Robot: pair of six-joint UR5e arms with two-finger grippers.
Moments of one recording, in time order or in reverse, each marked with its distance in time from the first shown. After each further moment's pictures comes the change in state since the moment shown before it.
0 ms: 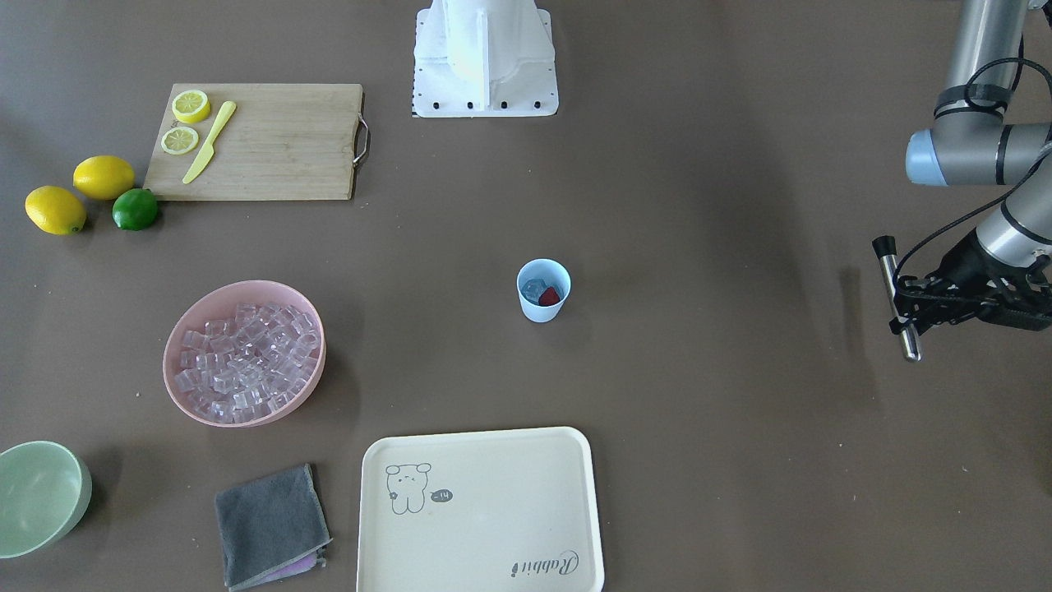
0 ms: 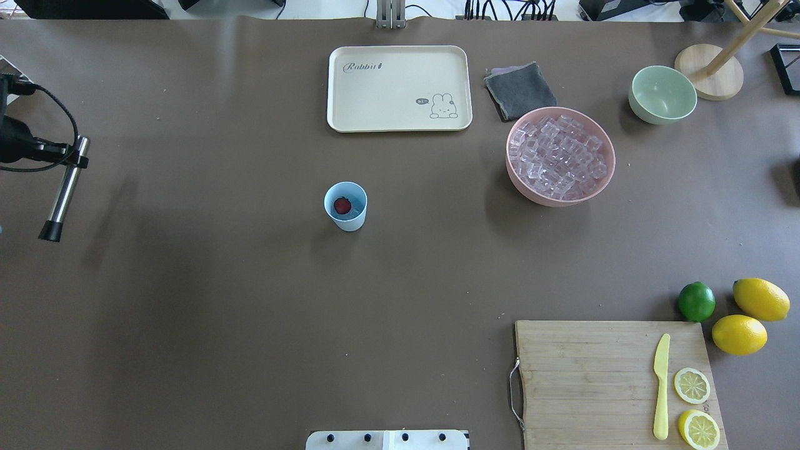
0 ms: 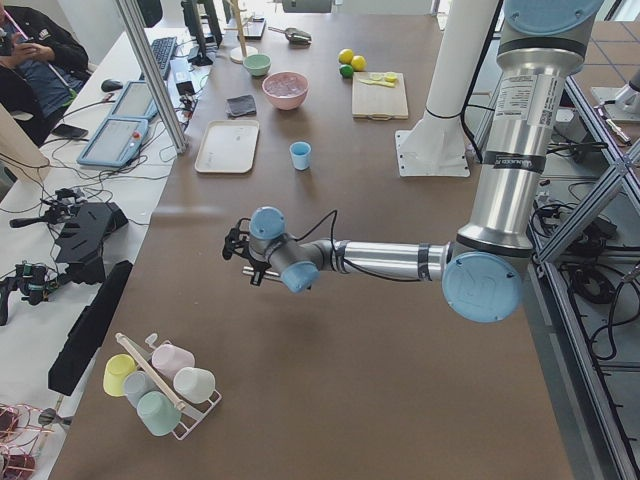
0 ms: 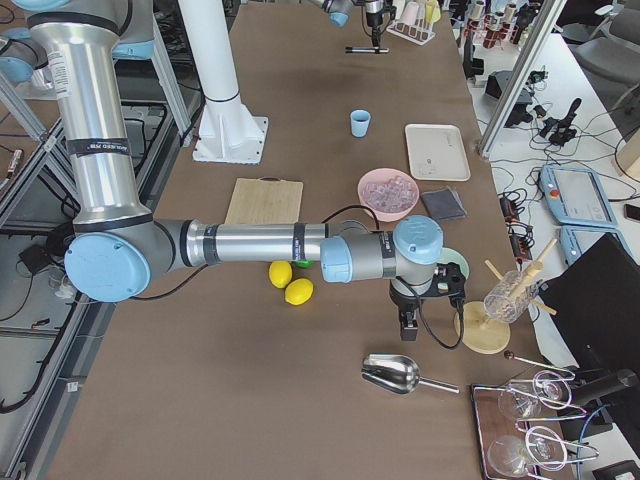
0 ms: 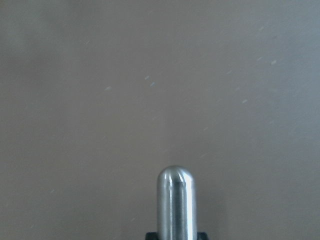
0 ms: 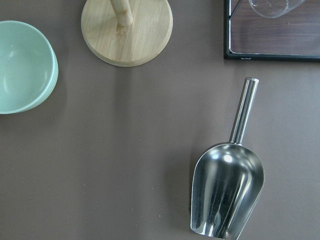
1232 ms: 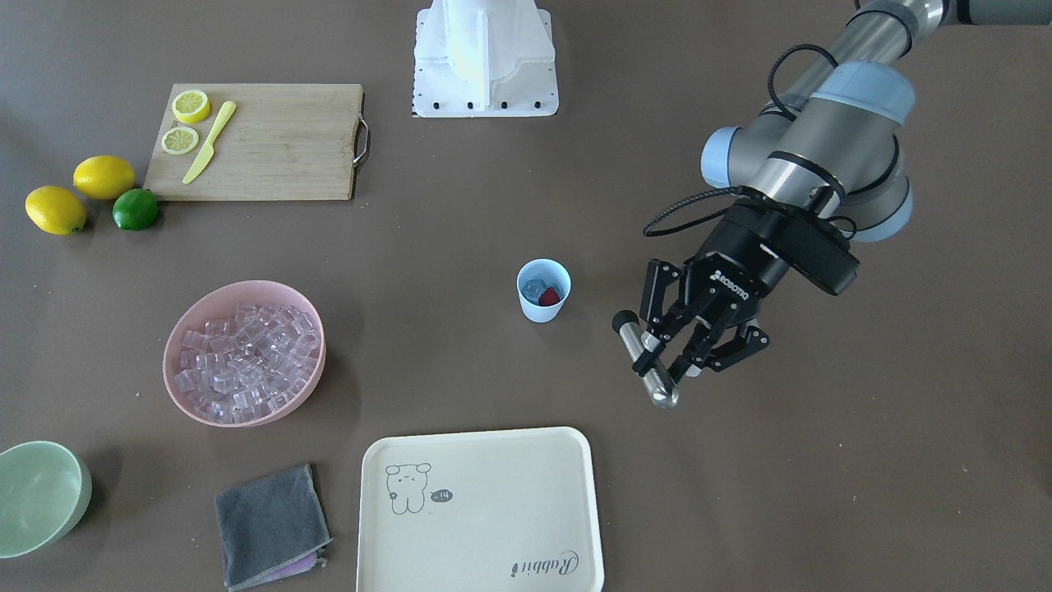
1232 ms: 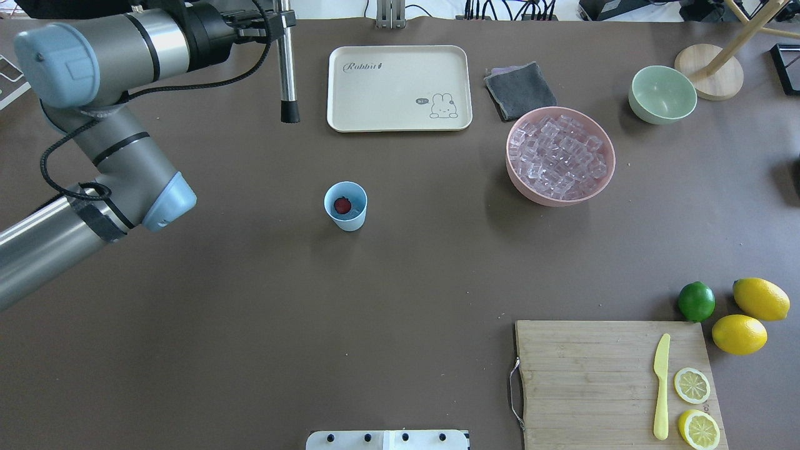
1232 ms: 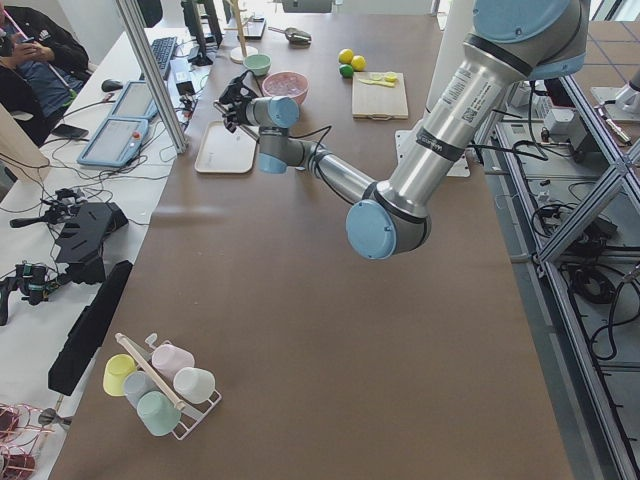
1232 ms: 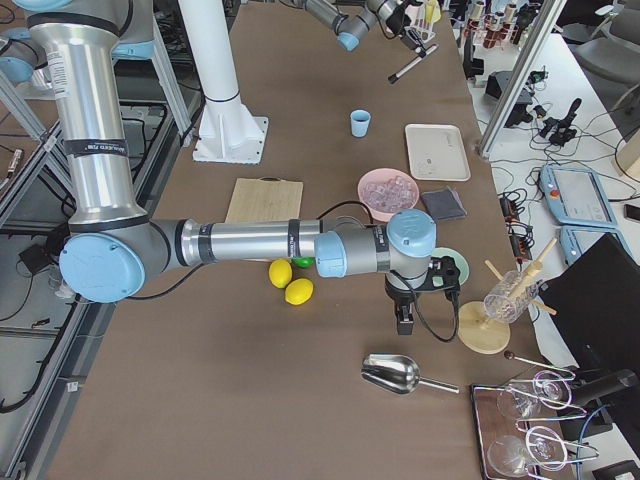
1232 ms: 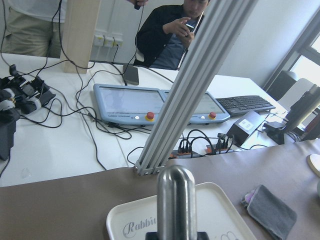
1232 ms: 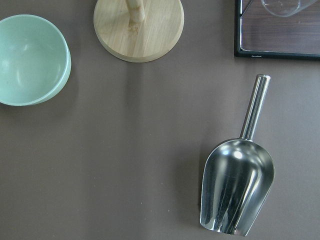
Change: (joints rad) left arm 0.277 -0.368 -0.077 -0.491 0.600 -0.290; right arm -0.017 -0.018 0.043 -0.008 0.003 0.001
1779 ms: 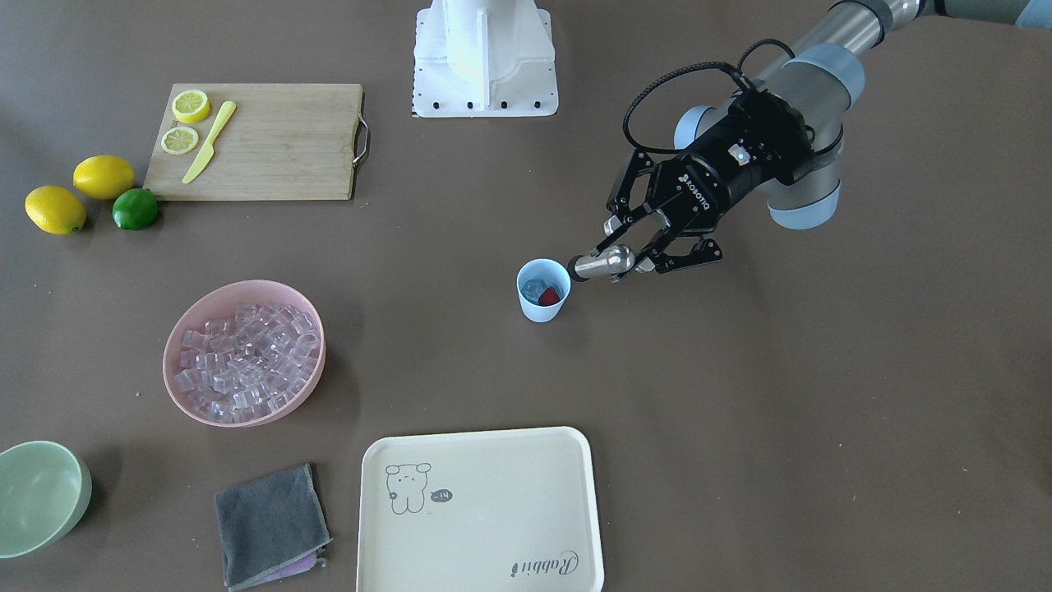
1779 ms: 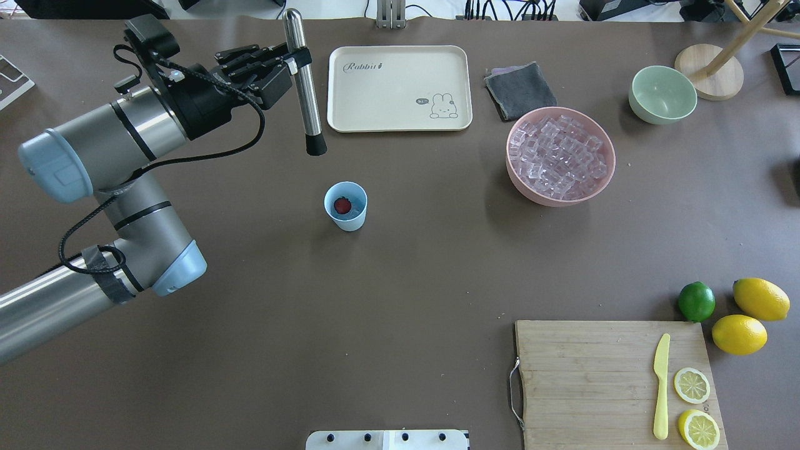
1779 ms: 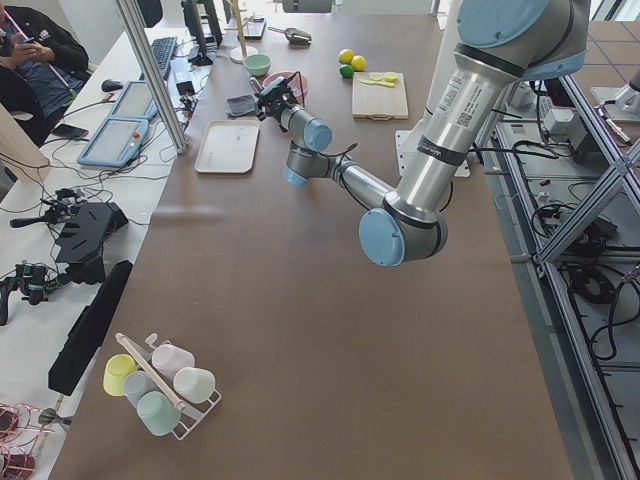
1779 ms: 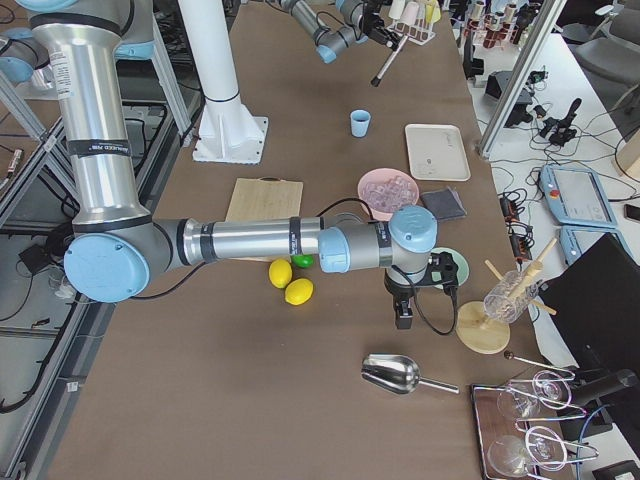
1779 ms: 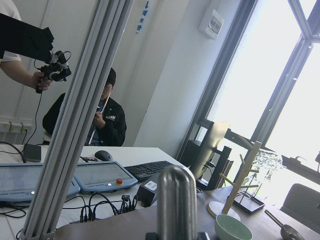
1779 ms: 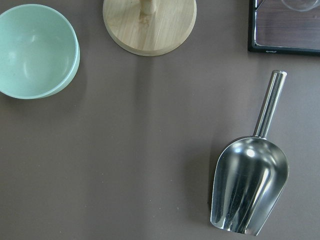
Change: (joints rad) left arm 0.137 0.067 0.009 -0.424 0.125 0.168; right arm -0.027 0.005 0.006 -0.016 -0.001 0.000
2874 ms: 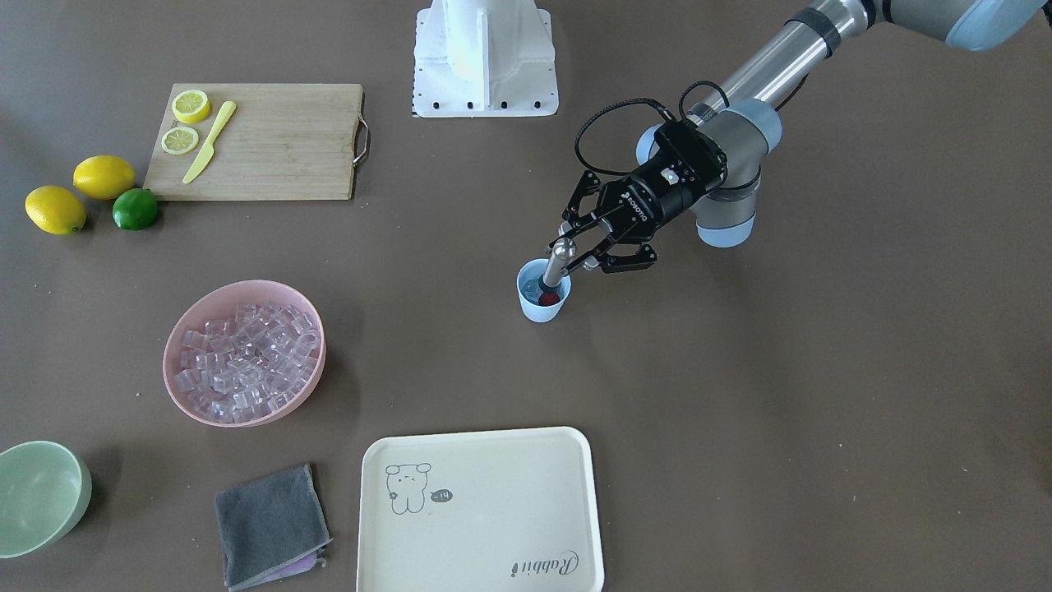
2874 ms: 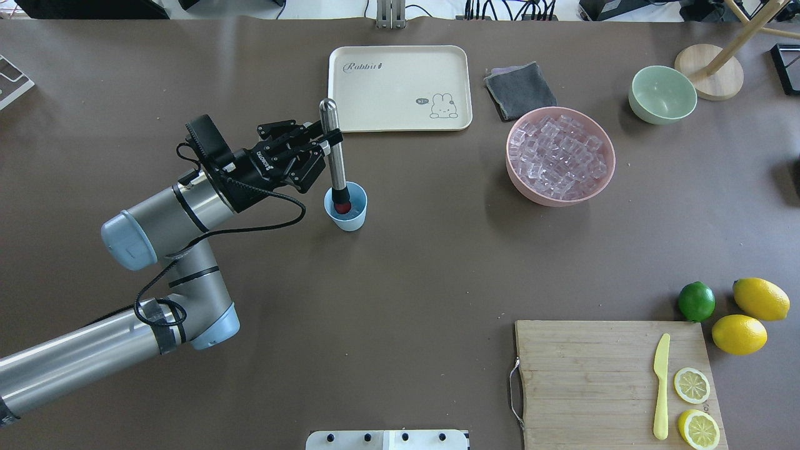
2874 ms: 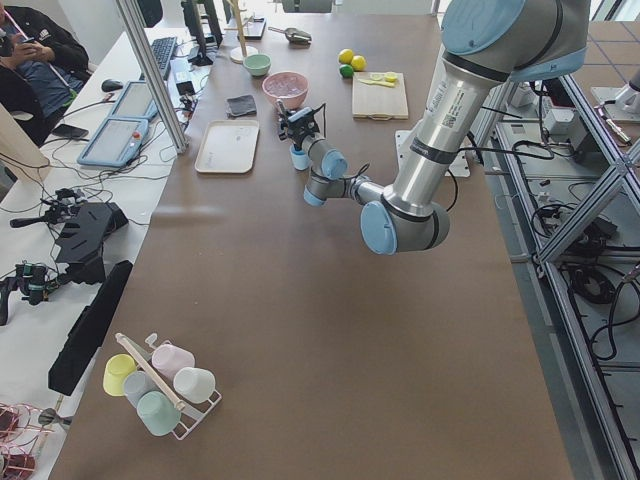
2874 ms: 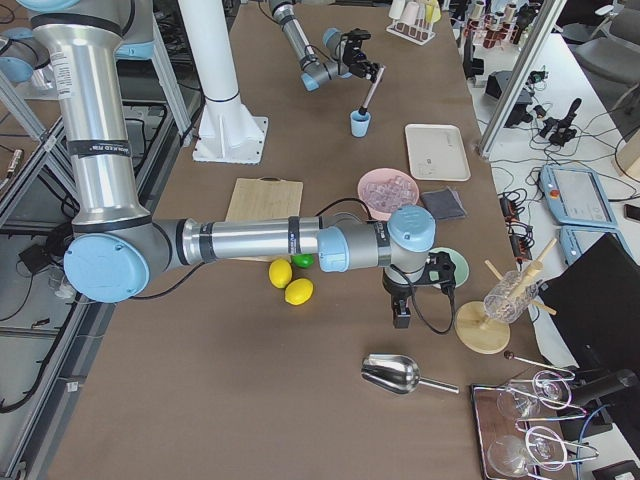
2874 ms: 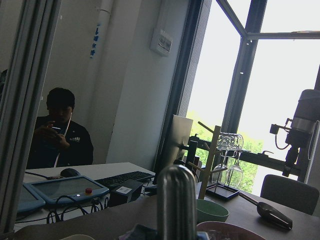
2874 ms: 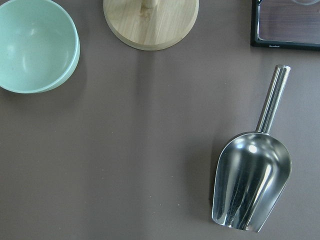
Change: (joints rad) left arm 0.167 -0.049 0.238 -0.268 0.119 0.238; right arm -0.007 -0.008 0.005 -0.003 -0.004 0.000
